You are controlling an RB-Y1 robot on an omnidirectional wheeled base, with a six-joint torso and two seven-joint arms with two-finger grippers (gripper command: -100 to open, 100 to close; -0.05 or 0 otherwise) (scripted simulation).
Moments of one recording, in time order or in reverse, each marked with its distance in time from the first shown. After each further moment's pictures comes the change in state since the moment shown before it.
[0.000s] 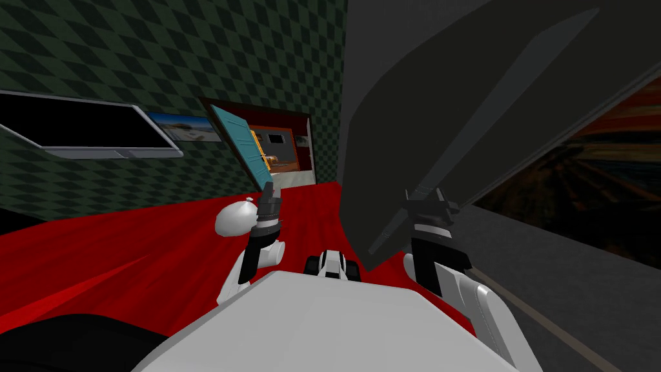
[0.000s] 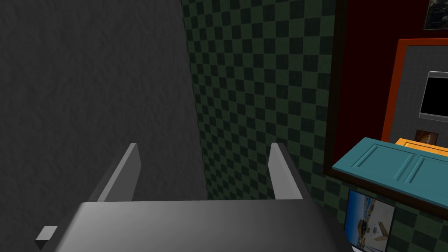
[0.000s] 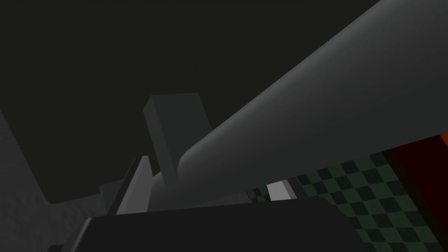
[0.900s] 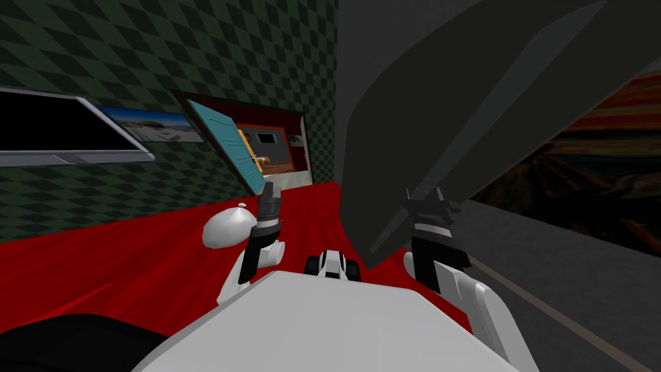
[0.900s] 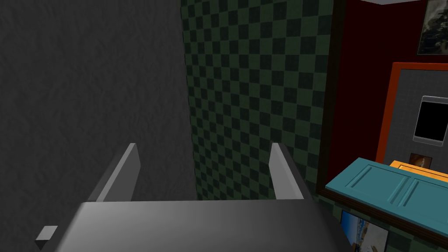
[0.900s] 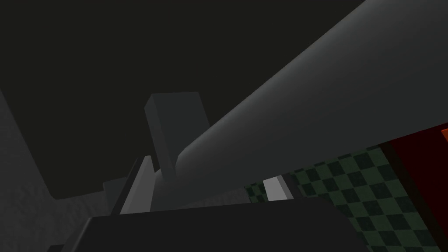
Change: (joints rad) left arm 0.000 0.000 0.000 0.000 0.000 0.000 0.000; right arm -0.023 0.033 -0.037 0.020 0.008 -0.052 -0.010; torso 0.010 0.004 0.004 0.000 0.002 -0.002
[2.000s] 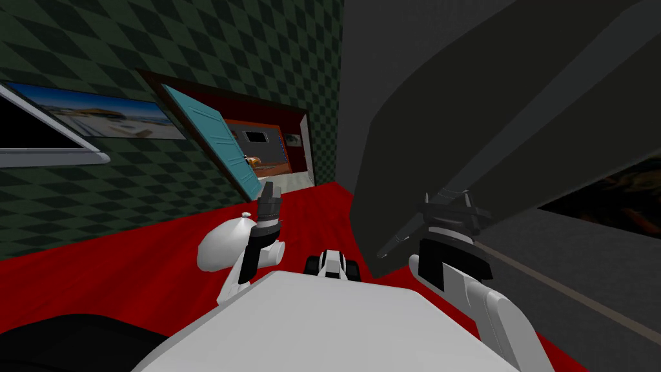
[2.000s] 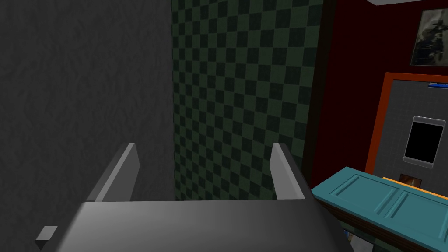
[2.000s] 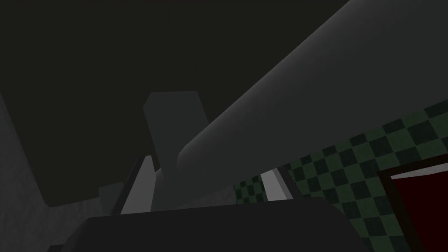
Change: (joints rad) left arm 0.000 0.000 0.000 0.000 0.000 0.000 0.000; right arm 0.013 0.014 -0.037 -0.035 0.058 0.184 0.035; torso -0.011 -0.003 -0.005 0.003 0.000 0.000
